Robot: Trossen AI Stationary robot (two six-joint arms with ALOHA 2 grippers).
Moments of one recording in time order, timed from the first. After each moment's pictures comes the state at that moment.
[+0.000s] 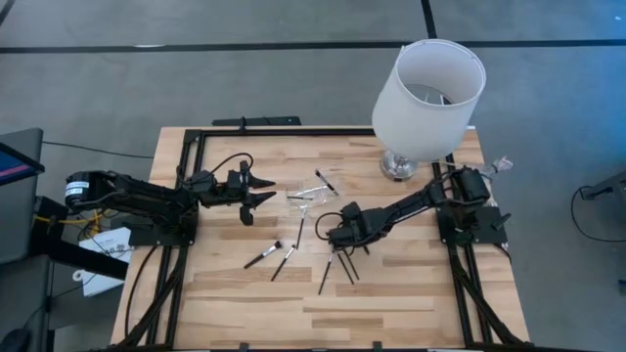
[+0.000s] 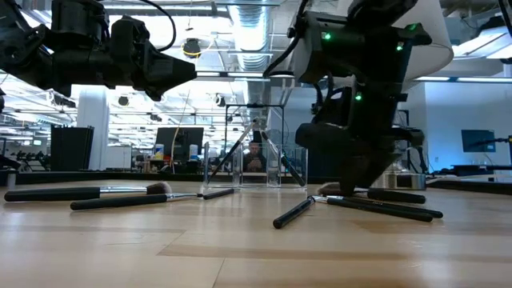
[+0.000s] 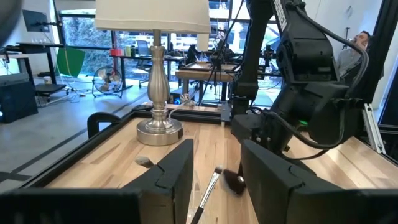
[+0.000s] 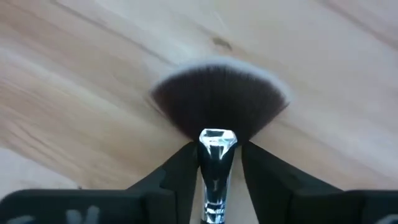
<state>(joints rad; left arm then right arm) 0.20 1.15 0.14 1.09 0.10 -0.01 0.17 1.94 1.13 -0.74 0.42 1.19</state>
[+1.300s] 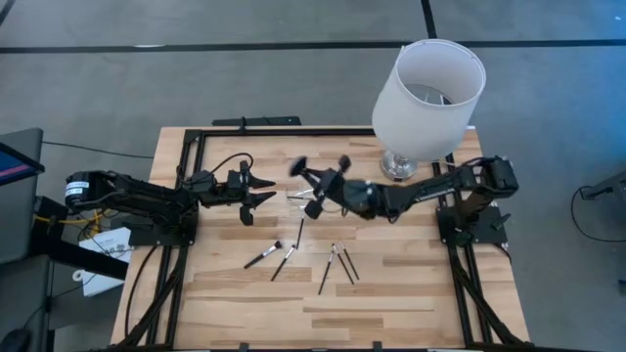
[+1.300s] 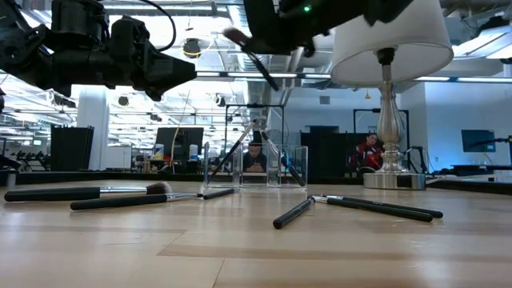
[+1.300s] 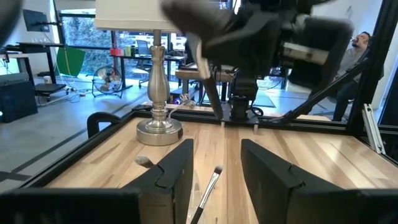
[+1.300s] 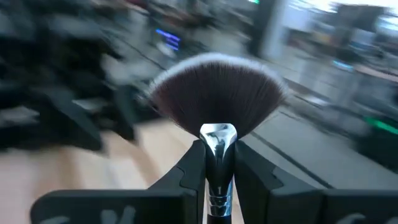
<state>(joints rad) 0.20 1.15 0.14 1.09 0.10 -0.01 0.06 1.68 1.04 0.51 0.61 -0.10</state>
